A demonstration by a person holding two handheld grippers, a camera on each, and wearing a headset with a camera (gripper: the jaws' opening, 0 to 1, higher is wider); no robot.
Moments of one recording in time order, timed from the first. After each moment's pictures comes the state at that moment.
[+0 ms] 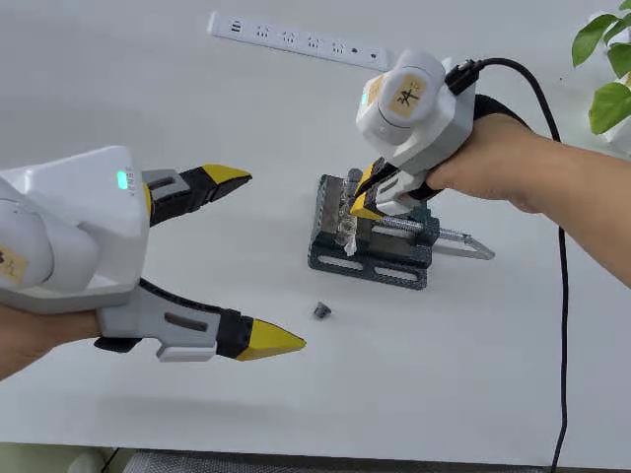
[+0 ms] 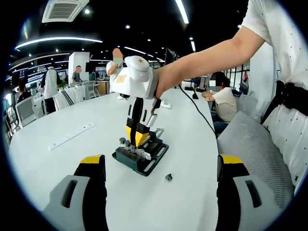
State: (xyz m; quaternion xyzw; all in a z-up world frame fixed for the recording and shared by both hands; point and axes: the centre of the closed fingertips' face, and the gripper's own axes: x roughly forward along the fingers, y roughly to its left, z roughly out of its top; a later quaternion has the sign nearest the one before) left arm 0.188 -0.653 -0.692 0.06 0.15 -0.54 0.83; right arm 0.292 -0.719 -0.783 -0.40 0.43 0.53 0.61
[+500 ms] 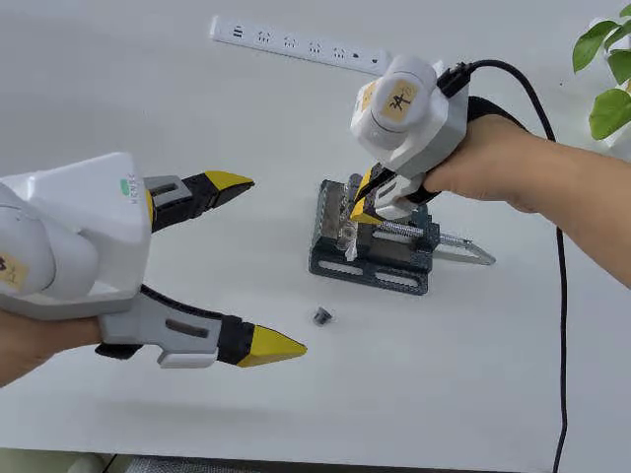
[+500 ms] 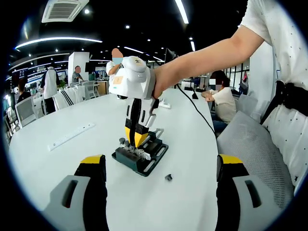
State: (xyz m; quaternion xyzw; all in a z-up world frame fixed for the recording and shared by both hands) left arm 0.188 -0.653 -0.691 0.06 0.15 -0.54 0.82; right arm 0.292 -0.718 -0.783 -0.41 0.44 0.53 0.59
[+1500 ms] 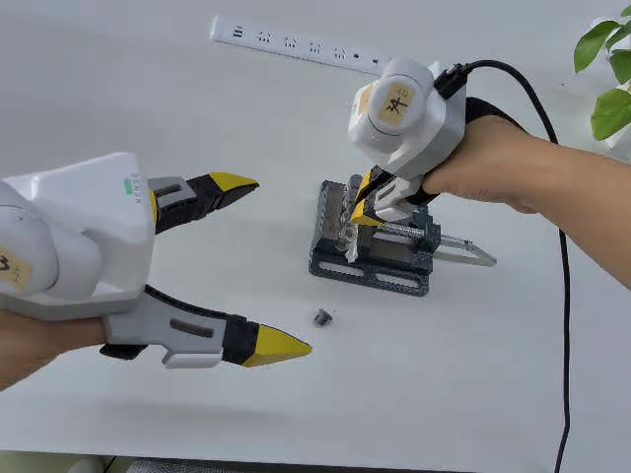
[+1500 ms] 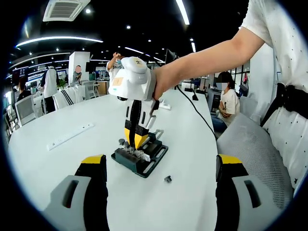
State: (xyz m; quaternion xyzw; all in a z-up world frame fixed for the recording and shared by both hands) left arm 0.188 -0.656 -0.691 0.05 0.15 -0.54 0.83; right arm 0.291 -0.719 -0.785 -0.42 0.44 0.53 0.59
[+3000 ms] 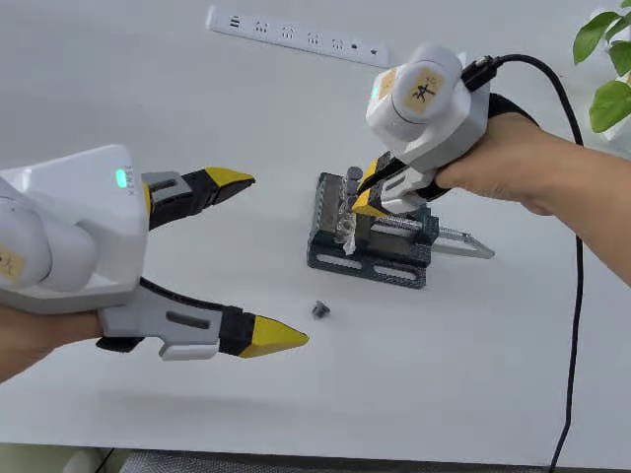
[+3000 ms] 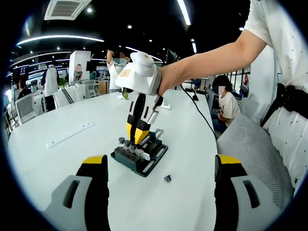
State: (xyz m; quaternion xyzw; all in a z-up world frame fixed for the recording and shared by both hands) left arm 0.191 -0.655 -0.693 0.04 0.15 -0.54 0.83; right arm 0.294 -0.719 -0.777 -0.39 0.42 0.53 0.62
